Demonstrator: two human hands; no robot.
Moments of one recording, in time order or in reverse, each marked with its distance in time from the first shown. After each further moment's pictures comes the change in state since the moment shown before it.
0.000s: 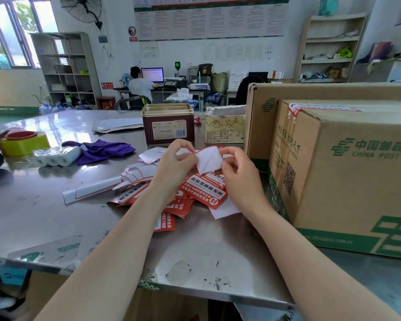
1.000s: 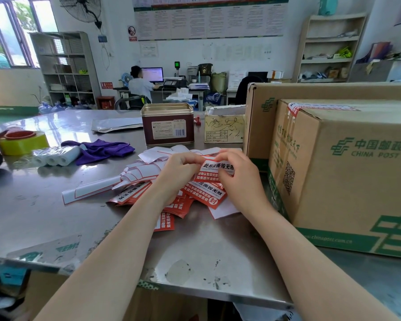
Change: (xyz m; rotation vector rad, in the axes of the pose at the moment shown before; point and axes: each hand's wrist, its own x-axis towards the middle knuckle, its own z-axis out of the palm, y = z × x) left_hand -0.001 -0.001 0.002 0.182 -0.089 -0.103; right_hand -0.001 -0.001 -0.004 -0.287 -0.005 -0.201
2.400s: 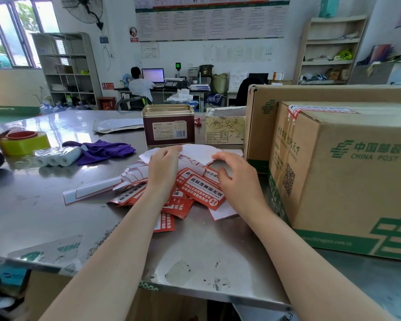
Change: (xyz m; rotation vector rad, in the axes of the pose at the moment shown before) left_hand 0.006 0.006 -0.005 -0.055 0.454 -0.016; right_hand -0.003 -0.007 0.001 -0.033 -0.020 0.056
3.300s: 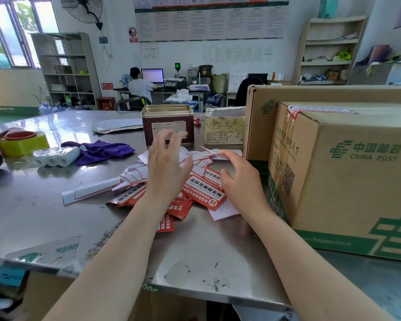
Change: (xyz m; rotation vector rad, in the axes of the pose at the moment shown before) left_hand 0.003 -0.018 -0.005 0.667 0.092 0.721; right_hand 0.003 0.009 0.002 0.025 0.004 0.079
